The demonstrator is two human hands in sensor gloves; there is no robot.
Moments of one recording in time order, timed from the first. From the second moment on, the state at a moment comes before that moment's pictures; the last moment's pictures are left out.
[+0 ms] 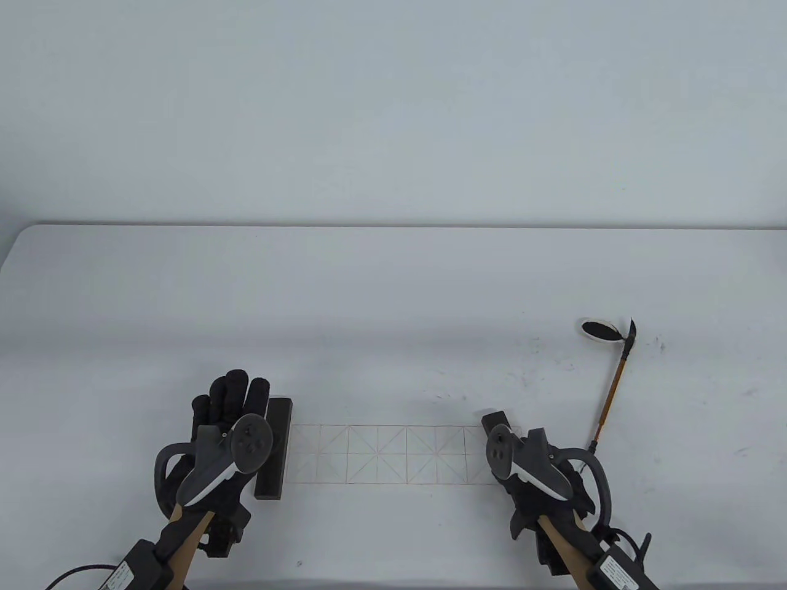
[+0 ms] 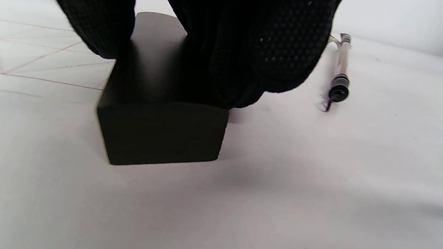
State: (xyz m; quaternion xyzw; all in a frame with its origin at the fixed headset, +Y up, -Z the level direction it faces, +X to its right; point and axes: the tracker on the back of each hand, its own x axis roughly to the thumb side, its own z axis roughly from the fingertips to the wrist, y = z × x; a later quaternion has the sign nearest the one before) left_hand -0.237 -0.701 -0.291 -0.04 0.00 0.01 1.00; right_hand 0.176 -0.725 -0.296 0.03 -0.15 -0.98 0.09
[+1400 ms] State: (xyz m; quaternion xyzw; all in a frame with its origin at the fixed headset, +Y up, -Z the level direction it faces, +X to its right) left_hand -0.241 -0.703 -0.295 -0.07 0.01 0.02 1.00; right_hand 0.209 -0.715 -0.301 0.12 -0.14 -0.98 -0.01
